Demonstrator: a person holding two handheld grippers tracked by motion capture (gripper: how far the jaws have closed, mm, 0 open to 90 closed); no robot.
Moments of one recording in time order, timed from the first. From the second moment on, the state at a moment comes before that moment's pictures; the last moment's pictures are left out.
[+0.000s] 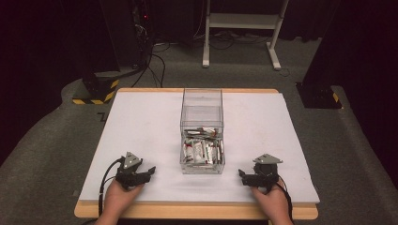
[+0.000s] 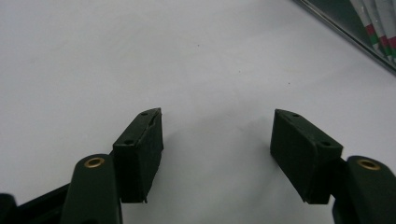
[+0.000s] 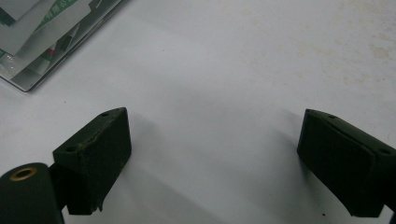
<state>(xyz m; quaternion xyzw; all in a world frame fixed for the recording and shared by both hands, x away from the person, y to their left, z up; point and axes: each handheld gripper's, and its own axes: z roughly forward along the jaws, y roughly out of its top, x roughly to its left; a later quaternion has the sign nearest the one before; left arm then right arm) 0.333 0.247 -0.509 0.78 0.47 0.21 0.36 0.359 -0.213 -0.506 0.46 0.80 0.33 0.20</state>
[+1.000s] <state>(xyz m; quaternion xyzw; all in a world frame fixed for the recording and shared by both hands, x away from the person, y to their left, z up) 0.333 0.245 -0.508 0.78 0.47 0.21 0.35 0.361 -0.218 -0.503 0.46 0.80 0.34 0.19</state>
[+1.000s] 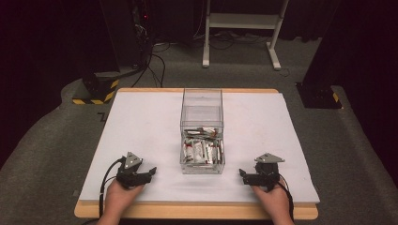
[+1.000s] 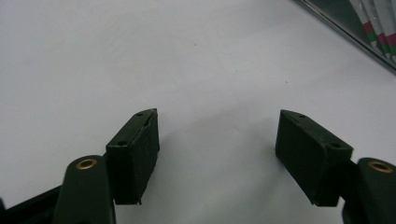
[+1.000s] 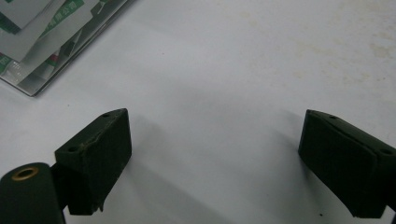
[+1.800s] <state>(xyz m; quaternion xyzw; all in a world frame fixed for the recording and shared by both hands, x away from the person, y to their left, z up) 0.329 0.240 -0.498 0.78 0.46 0.21 0.38 0.362 -0.228 -0.504 0.48 0.79 0.32 0.20</state>
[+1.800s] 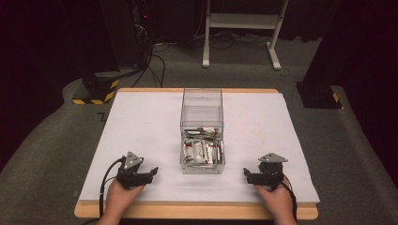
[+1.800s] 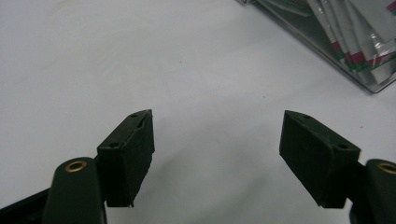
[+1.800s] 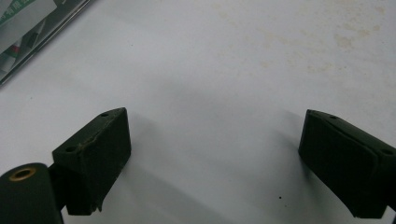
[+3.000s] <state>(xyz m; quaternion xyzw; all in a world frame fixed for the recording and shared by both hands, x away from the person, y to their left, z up) 0.325 0.222 -0.483 0.77 0.43 0.21 0.42 0.362 -0.228 -0.505 0.48 0.79 0.32 0.20</state>
